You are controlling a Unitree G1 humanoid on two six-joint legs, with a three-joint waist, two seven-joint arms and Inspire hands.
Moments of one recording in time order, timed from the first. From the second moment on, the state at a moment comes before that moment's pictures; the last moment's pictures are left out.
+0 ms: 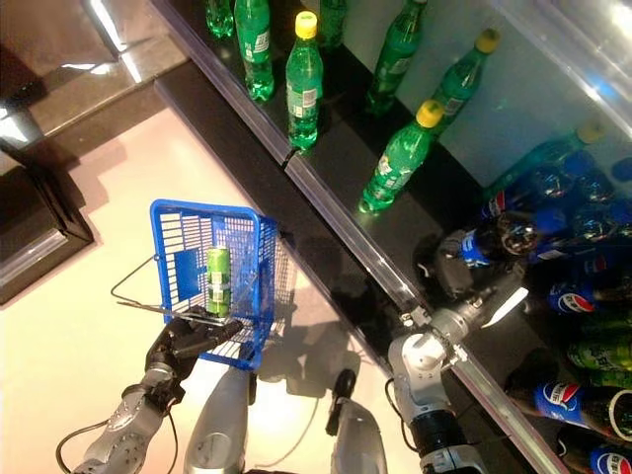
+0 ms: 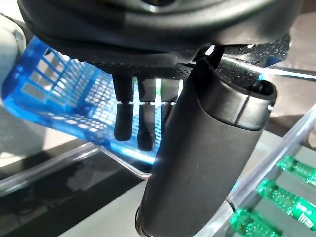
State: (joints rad) left arm 0.08 0.44 -0.30 0.26 -0.91 -0.18 0.04; right arm -0.24 -0.29 0.13 0.35 0.46 -0.66 -0.93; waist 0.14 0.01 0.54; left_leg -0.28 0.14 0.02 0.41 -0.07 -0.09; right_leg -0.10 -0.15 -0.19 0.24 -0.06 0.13
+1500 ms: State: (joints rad) left arm 0.22 0.43 -0.19 0.13 -0.88 -0.14 0.03; right arm 0.06 -0.44 0.20 -0.19 0.43 -0.47 -0.59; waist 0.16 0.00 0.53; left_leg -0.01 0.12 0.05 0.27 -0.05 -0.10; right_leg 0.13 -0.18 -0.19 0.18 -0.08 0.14
